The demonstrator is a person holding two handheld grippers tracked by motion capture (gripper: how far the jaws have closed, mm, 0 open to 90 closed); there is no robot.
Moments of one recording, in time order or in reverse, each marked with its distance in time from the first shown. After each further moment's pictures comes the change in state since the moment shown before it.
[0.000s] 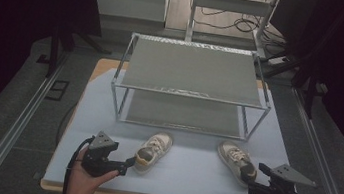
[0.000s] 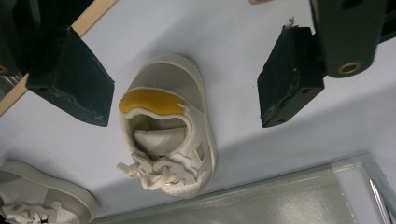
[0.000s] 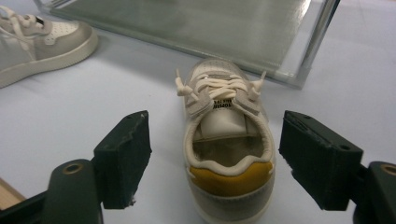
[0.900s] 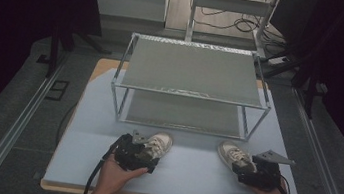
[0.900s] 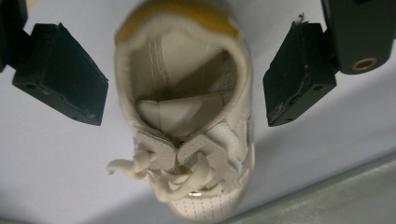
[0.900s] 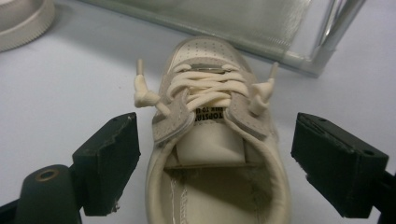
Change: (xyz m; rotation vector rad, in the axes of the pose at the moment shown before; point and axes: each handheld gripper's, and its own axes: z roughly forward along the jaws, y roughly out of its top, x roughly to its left) left arm -0.030 0.021 0.078 0.180 0.061 0.081; right arm -0.010 0.008 0.052 0.136 -0.013 0.006
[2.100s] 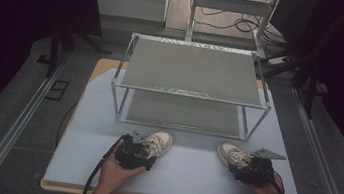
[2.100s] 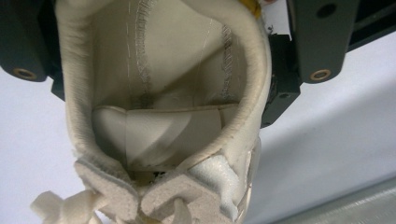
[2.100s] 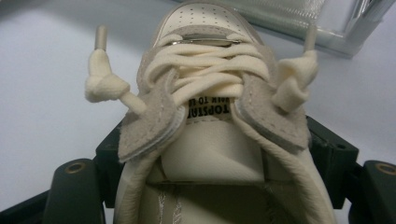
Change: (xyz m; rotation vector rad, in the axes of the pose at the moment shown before) left arm 0.013 -0.007 0.008 -0.007 -0.012 -0.016; right arm -0.005 -0.004 0.022 0.064 0.041 -0.005
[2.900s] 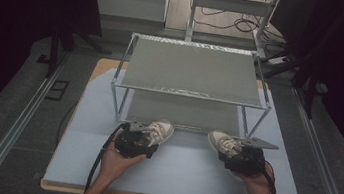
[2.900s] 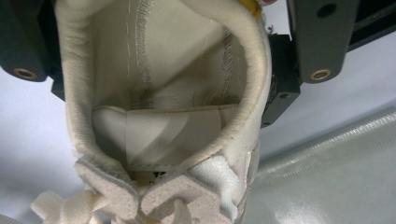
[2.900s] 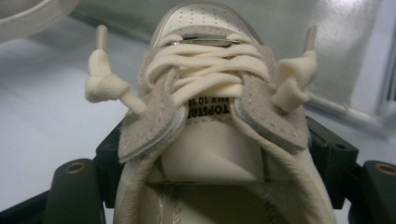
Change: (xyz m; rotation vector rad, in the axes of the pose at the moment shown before) left arm 0.014 0.029 -0.005 -0.072 -0.014 -0.006; right arm 0.031 0.044 0.002 -0.077 0.035 -0.010
